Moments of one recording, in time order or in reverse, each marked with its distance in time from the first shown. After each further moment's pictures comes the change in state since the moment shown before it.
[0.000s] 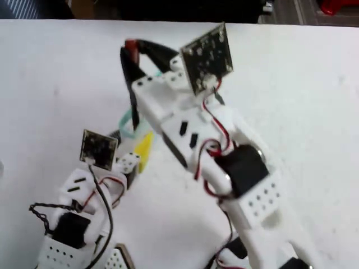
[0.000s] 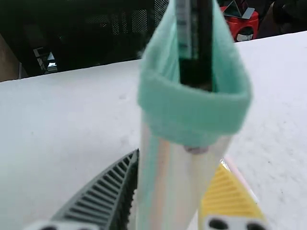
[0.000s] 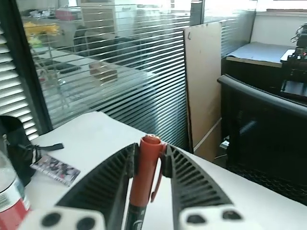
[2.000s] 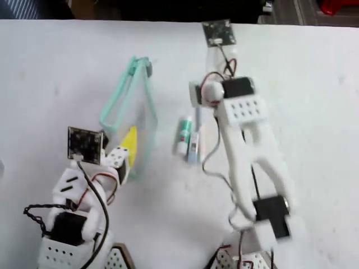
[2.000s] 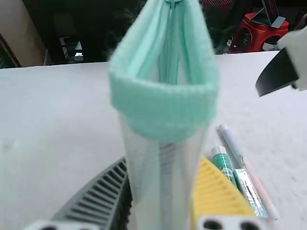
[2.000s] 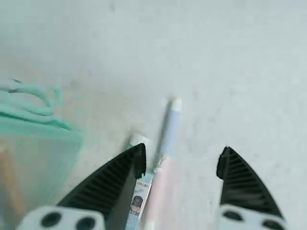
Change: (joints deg) left arm -6.3 0.3 0.0 0.0 2.5; right arm 24.4 40.4 -6.6 22.7 -0.1
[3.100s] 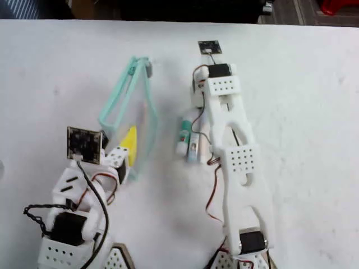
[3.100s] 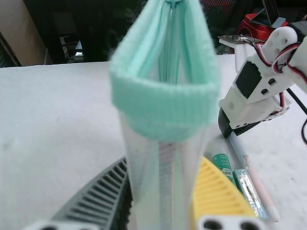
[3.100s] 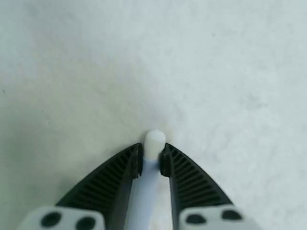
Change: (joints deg) left arm -0.1 0.0 0.0 0.0 0.4; right arm 2.3 62.6 -66.3 22.1 0.0
